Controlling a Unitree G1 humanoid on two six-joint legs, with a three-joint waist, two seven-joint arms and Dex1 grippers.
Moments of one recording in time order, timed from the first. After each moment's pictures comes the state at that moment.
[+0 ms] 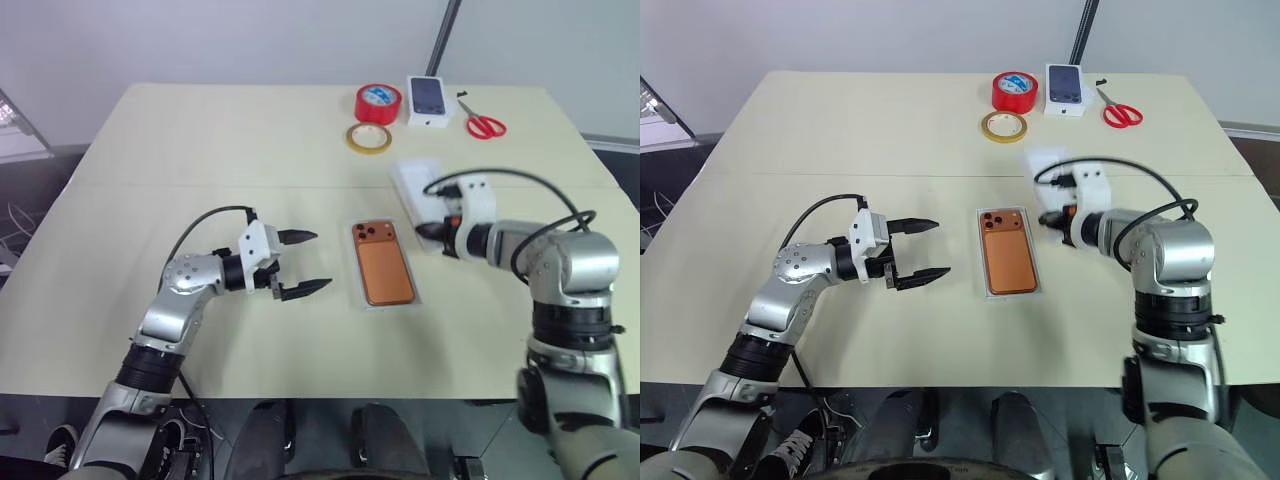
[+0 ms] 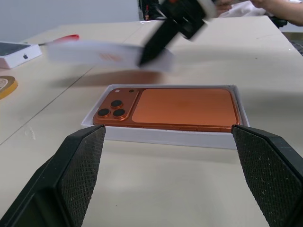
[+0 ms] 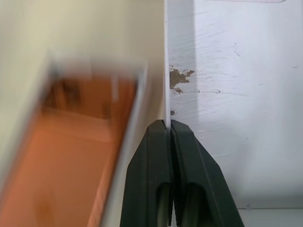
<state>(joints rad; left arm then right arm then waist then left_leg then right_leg) -0.41 0.44 -0.14 0.04 -0.29 0.06 -1.06 -0.69 -0.41 -0.28 -0.13 0.39 1.32 0.36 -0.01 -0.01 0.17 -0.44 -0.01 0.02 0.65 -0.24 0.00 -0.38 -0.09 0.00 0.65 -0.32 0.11</state>
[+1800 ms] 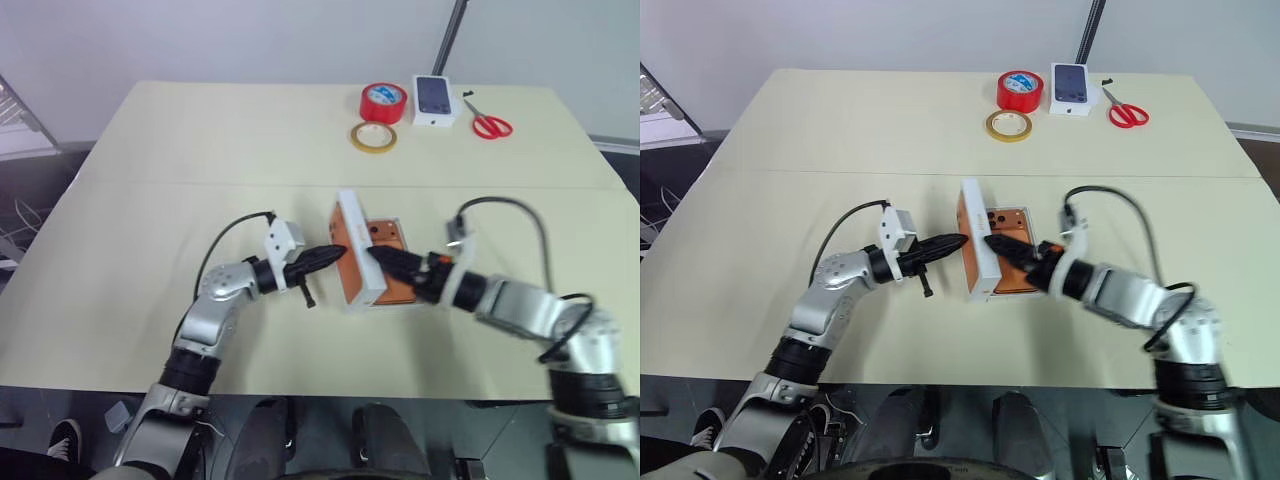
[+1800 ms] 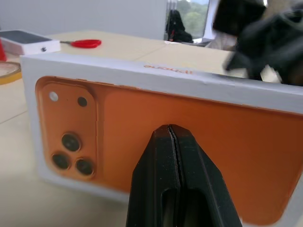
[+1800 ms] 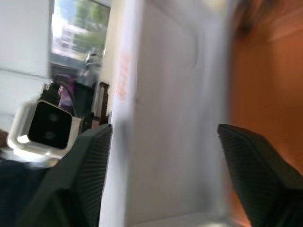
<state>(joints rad) -0.43 0.20 -0.18 0.16 -0.28 0.07 -0.91 -0.28 -0.68 -0.22 -0.16 1.81 1.10 -0.14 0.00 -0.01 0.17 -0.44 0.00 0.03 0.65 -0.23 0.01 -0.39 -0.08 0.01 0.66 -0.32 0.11</state>
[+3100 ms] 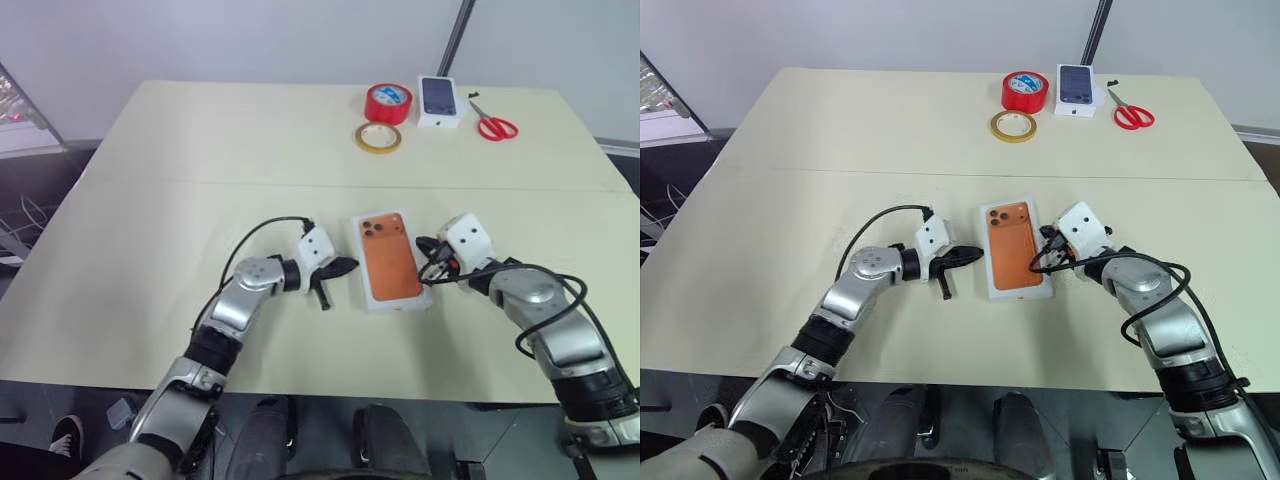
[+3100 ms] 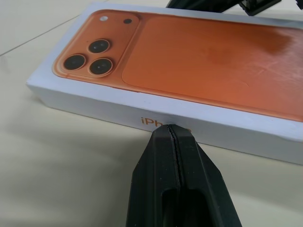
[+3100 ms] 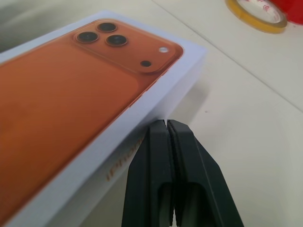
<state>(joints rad) -0.55 0.18 -0.29 0.33 -0.09 0.11 -0.86 -0.25 -0.70 0.07 -0.16 0.23 0.41 0.50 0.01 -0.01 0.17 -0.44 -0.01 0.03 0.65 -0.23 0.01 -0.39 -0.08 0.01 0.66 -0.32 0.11</state>
